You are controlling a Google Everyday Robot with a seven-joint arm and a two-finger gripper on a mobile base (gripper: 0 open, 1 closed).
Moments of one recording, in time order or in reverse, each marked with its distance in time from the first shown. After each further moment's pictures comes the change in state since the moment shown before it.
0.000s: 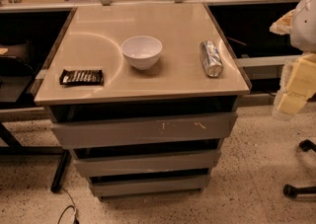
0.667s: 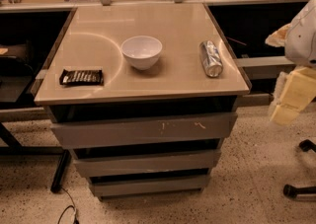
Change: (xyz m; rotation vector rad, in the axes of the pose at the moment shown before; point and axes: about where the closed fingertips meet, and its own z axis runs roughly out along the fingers) arm -0.002 0.012 0.018 -0.030 -0.029 0.020
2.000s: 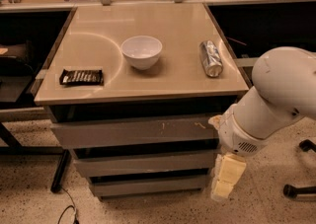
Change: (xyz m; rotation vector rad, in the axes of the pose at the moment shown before) arm -0.013 0.105 0.181 -0.260 -0.079 -0.049
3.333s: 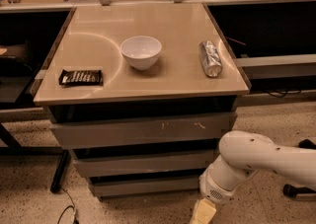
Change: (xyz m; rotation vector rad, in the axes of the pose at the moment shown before) arm 0.059 0.037 0.215 -0.238 -0.016 0.283
